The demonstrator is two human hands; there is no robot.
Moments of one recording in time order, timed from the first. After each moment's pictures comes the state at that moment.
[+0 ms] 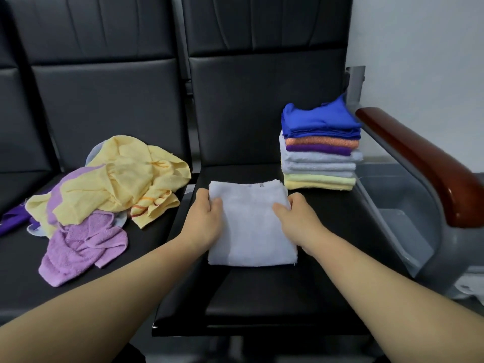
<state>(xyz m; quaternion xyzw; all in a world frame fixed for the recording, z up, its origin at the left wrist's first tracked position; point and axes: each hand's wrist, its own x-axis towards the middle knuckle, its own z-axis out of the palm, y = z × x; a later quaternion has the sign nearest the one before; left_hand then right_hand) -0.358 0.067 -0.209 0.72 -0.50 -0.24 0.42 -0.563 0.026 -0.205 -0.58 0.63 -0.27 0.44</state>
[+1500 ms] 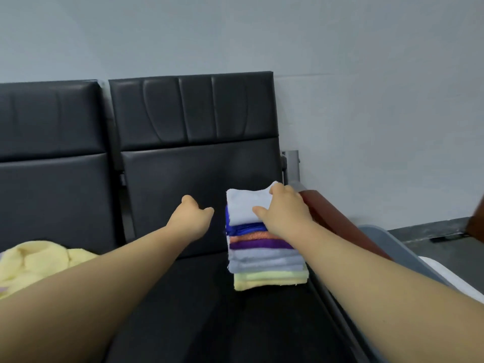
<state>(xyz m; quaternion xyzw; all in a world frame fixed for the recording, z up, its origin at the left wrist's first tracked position) -0.427 -0.157 -0.076 0.75 -0.56 -0.19 0.30 -0.645 -0.154 -0.069 -0.68 0.68 -0.26 0.07</state>
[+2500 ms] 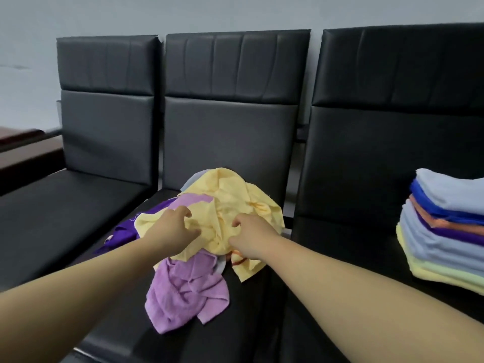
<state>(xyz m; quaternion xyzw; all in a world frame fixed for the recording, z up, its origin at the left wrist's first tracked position) -0.026 0.072 -0.172 0.86 -0.47 -0.09 0.19 -0.224 -0.017 -0.161 -0.87 0.42 -0.06 0.26</state>
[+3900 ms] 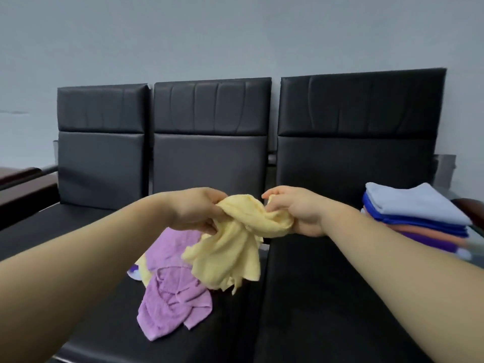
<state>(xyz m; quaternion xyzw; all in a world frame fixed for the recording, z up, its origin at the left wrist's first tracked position) -0.123 0.067 -0.023 0.60 -0.57 -0.50 0.27 -0.370 -0.010 -0.022 -0.66 0.39 -0.19 0.61</state>
